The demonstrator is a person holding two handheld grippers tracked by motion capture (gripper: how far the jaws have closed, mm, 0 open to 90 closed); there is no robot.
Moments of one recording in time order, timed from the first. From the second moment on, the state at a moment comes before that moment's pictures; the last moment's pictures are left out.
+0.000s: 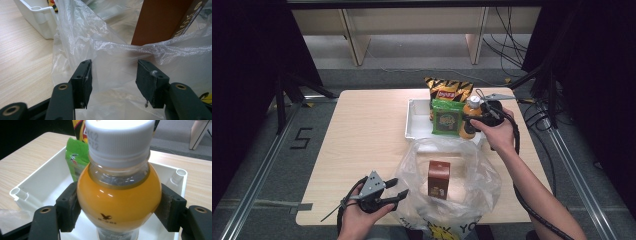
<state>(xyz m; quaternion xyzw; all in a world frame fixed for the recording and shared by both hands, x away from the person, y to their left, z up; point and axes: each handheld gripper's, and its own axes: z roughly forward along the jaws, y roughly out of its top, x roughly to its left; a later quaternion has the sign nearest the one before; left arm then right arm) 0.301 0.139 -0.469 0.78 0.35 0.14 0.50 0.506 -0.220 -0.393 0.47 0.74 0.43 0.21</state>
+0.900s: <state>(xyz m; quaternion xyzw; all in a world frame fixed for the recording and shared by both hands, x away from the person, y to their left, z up) 0.302 0.140 -0.469 0.79 0.34 0.15 0.49 0.511 -0.224 -0.417 0.49 0.75 0.40 0.21</state>
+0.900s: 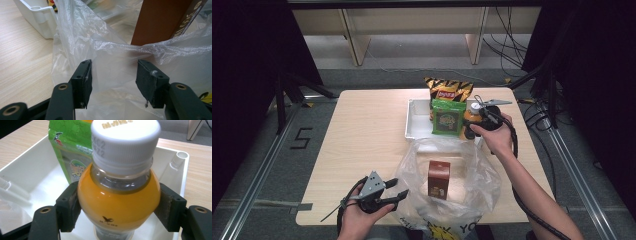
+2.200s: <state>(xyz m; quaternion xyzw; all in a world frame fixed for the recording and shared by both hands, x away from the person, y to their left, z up) 0.301 0.139 -0.469 0.79 0.34 0.15 0.49 0.506 -0.221 -0.420 0.49 0.76 0.39 0.20</state>
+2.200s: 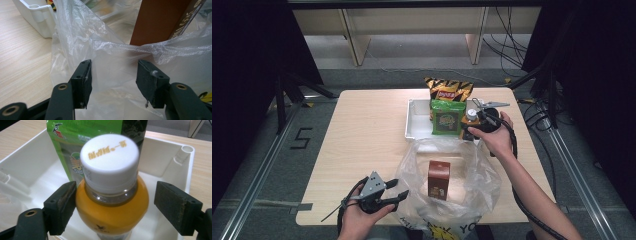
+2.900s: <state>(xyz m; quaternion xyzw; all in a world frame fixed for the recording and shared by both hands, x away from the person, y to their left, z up) 0.301 0.140 -0.469 0.79 0.34 0.15 0.49 0.480 -0.238 -0.408 0.48 0.75 0.40 0.20</state>
